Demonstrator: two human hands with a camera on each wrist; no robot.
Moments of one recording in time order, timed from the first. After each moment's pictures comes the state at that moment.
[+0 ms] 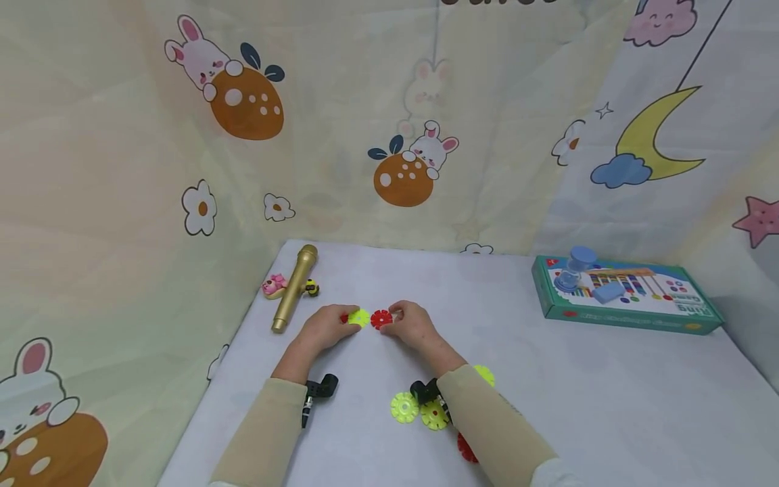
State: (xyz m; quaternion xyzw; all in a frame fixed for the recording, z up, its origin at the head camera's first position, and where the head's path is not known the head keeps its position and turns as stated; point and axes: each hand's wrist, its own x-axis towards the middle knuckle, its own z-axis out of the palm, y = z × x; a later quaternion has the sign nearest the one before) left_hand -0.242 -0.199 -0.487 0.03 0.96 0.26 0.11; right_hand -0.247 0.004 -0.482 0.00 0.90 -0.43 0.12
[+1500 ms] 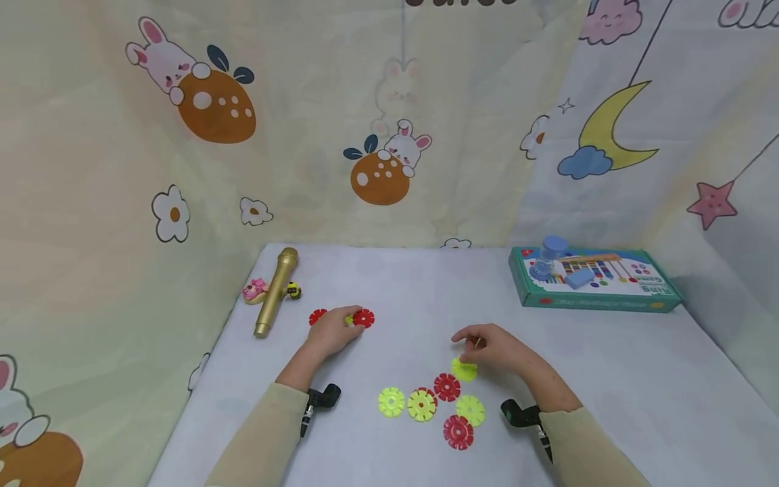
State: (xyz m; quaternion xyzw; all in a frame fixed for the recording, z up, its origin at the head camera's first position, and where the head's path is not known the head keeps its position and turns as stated) left_hand -0.238 -0.155 -0.500 0.03 0.95 0.30 0.07; right_hand -0.181 0.186 -0.463 -0.10 0.89 -0.41 0.18
